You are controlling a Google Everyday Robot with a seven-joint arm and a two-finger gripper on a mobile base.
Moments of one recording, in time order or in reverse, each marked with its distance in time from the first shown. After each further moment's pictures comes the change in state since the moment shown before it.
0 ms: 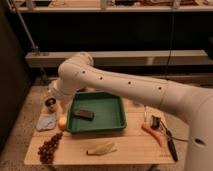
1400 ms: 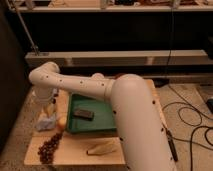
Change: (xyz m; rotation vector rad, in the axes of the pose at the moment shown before) arm -0.008 -0.038 0.177 -0.256 -0.093 -0.067
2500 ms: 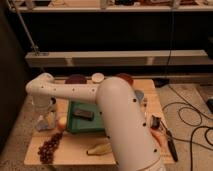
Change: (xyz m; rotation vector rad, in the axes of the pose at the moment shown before) arm 0.013 0.018 0.058 -0.095 0.015 0.094
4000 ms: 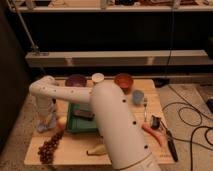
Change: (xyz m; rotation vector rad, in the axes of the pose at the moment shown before) arm 0.015 -0.004 0.019 -0.002 -0.051 -0.003
